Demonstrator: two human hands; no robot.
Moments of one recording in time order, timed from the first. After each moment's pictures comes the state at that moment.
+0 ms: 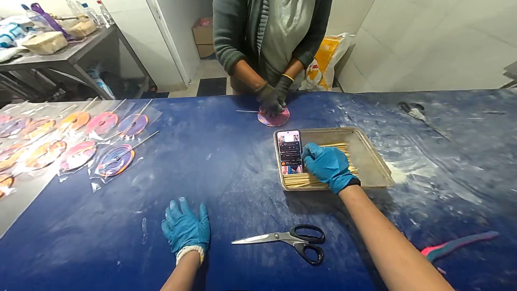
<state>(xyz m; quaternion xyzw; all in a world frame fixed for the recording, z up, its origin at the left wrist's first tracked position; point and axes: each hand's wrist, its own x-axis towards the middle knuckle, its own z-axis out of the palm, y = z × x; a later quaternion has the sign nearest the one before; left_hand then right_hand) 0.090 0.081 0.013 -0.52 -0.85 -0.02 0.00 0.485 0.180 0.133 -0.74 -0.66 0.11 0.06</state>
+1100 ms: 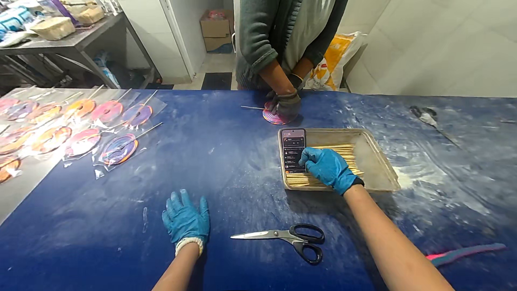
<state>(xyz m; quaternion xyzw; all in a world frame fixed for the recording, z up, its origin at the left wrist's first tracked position) 0.089 0.081 0.011 -0.52 -0.85 -0.03 0.01 0.495 0.191 0.116 -0.68 -0.70 0.21 0.03</state>
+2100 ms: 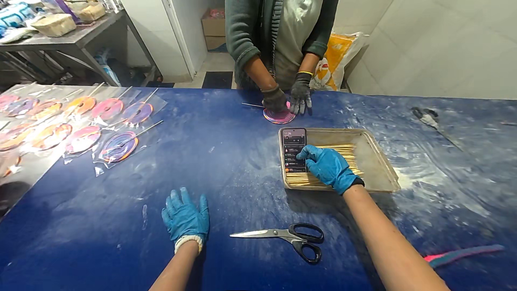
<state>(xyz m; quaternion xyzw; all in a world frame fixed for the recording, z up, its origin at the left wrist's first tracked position) 0.090 0.082 0.015 -0.52 -0.85 -0.02 0.00 0.493 0.192 0.118 -0.68 -0.70 0.19 0.03</state>
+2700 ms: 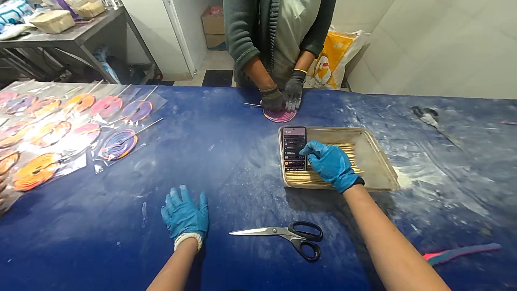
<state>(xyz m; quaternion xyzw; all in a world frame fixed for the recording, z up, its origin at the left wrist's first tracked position) 0.089 0.082 0.014 -0.52 -0.85 -0.02 -0.01 0.496 0.186 0.115 -0.69 -0.70 0.15 0.14</state>
